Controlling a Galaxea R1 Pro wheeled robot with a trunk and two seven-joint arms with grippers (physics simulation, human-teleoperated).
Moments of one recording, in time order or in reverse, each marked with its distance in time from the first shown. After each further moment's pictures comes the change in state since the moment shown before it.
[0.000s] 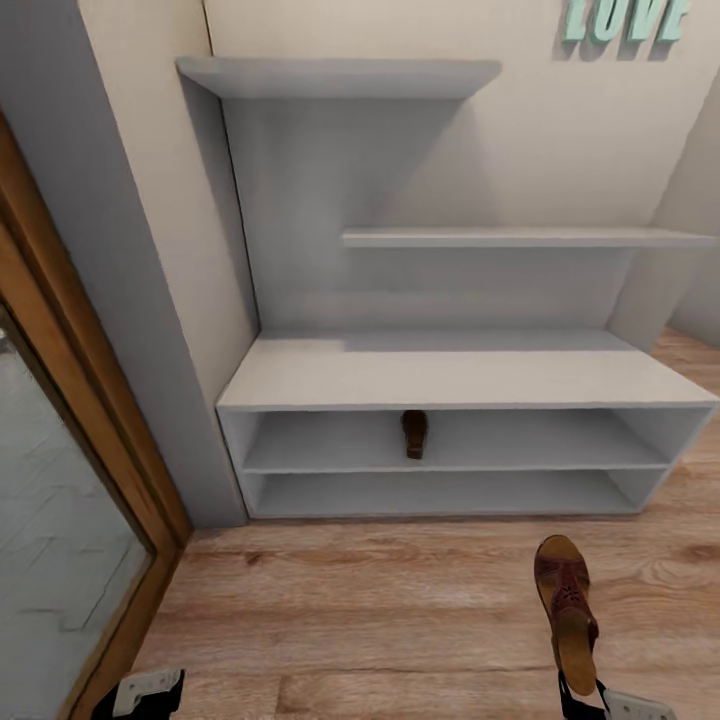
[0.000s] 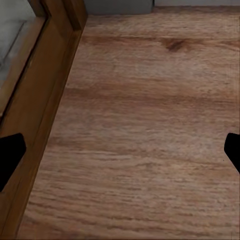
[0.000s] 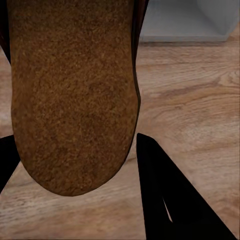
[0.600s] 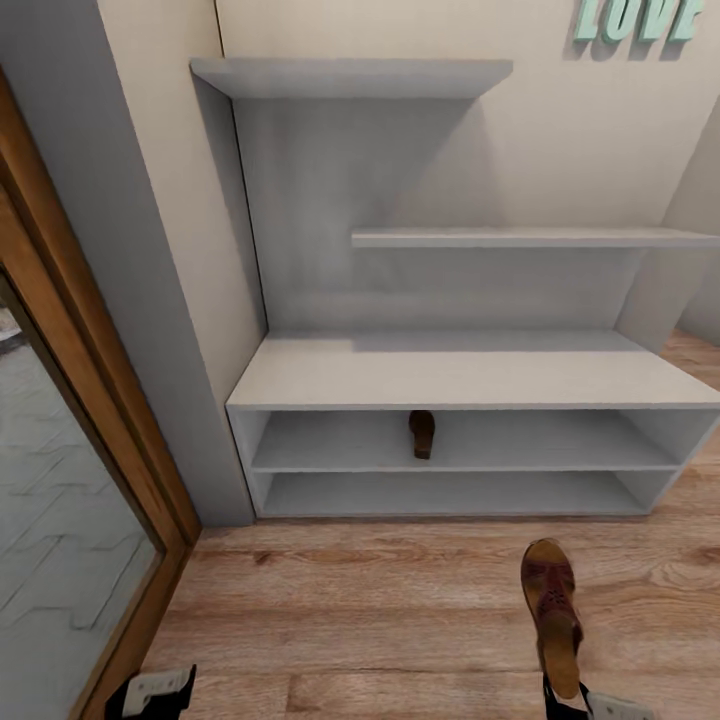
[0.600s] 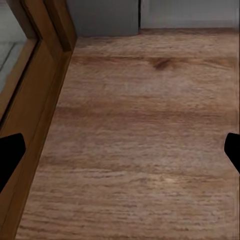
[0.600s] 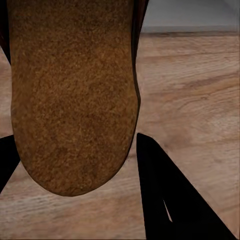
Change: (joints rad) left arm 0.005 -0.014 -0.013 0.013 -0.008 -0.103 -0.048; right arm -0.001 0.036 0.009 0.008 0.002 0.015 -0.003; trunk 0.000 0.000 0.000
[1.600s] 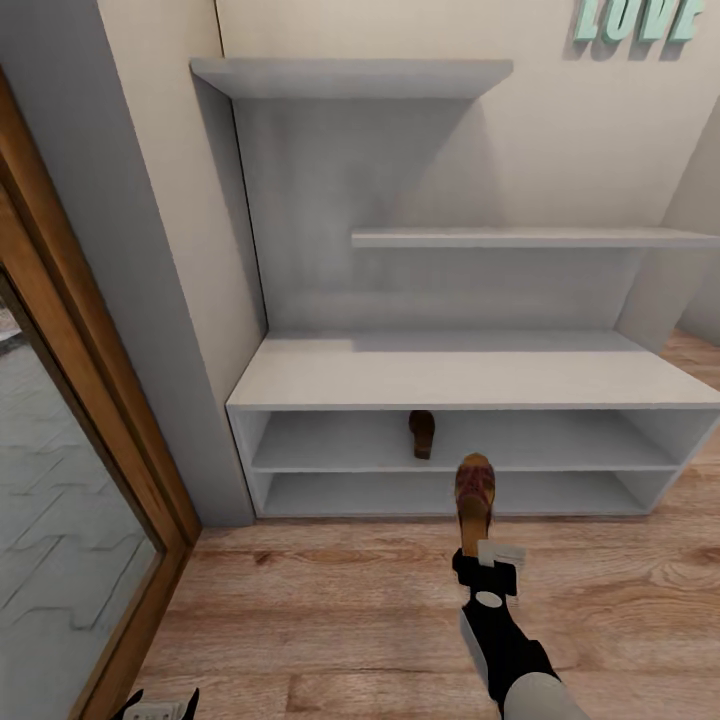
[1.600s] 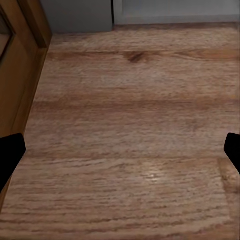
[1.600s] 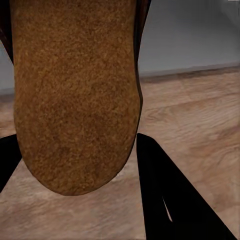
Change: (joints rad) left arm 0.067 0.004 0.005 -0.011 0.002 -0.073 -0.106; right arm -0.354 0.181 0.397 -0.027 -0.086 0.485 -0.469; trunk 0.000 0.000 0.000
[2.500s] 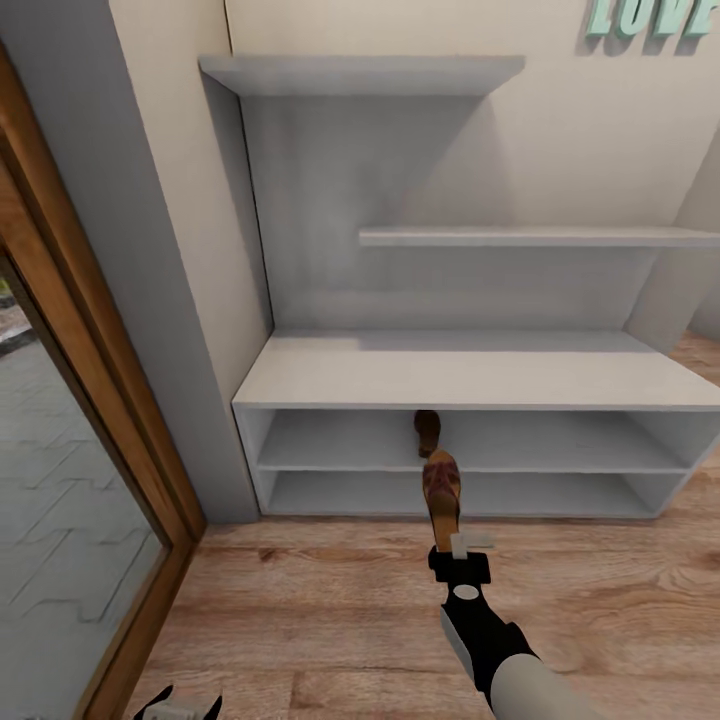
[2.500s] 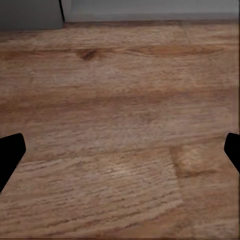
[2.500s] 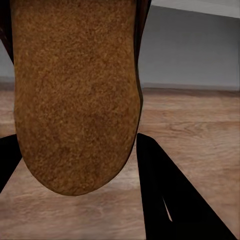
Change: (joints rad) left arm -0.001 -0.006 -0.004 -0.004 -0.014 0.002 -0.181; right arm -0.061 0.000 0.166 0.131 -0.028 -0.007 0.006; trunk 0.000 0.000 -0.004
